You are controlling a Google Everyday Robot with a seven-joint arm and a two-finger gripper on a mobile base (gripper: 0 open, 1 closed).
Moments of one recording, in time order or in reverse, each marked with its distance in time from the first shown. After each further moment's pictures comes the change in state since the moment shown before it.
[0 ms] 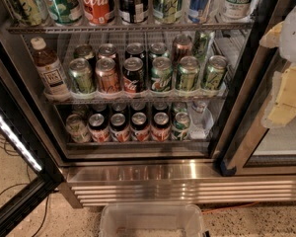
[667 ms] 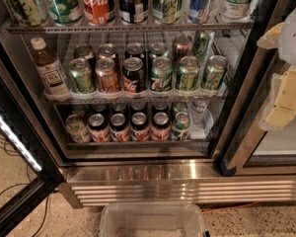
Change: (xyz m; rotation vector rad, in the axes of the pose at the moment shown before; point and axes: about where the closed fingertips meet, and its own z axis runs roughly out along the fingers) arm -0.007 0.006 0.000 0.001 -0.036 -0.008
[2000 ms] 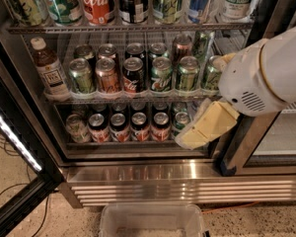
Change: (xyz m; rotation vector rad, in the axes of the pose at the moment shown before) arm -0.096 0.048 0.039 0.086 -0.370 0.227
